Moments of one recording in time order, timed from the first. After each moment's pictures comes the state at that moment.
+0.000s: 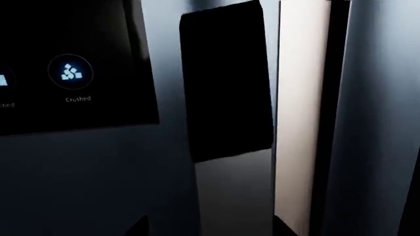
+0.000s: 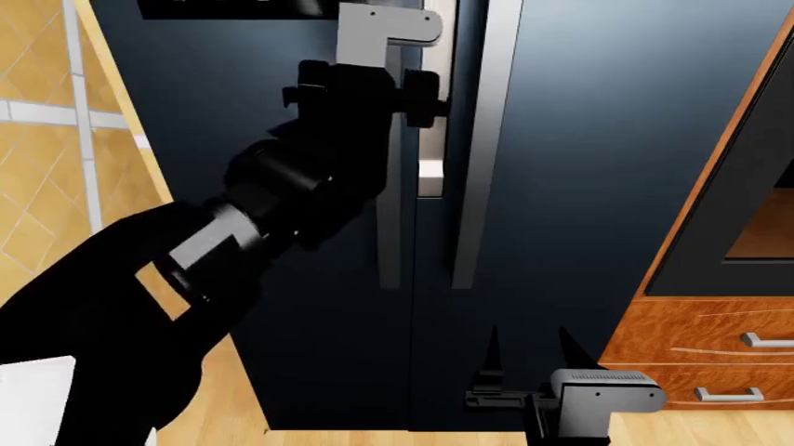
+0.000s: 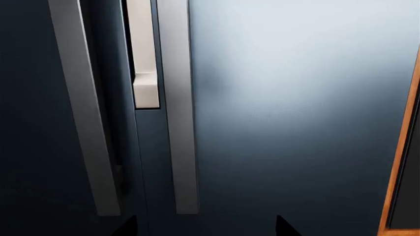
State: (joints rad) left arm -1.54 0.00 1.37 -0.92 -1.32 -0.13 -0.57; right arm 0.02 0.22 -0.25 0.01 0.23 -0.11 0.24
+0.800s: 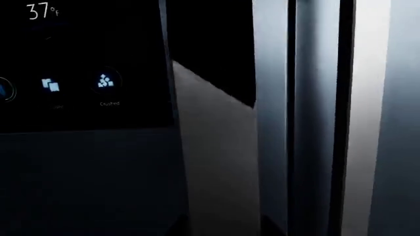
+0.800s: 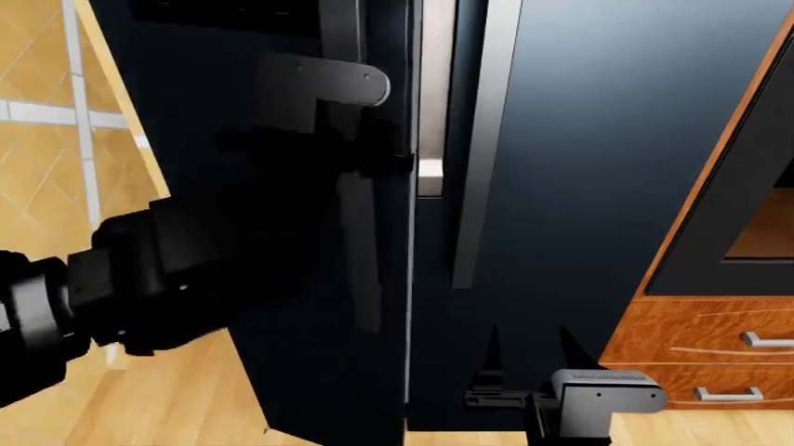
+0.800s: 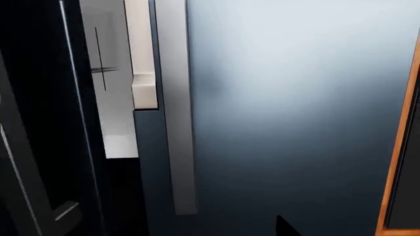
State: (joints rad) left arm -1.57 -0.53 1.62 0.02 -1.44 0.04 -0.92; right arm 0.02 0.23 -0.26 0.01 0.24 -0.12 0.26
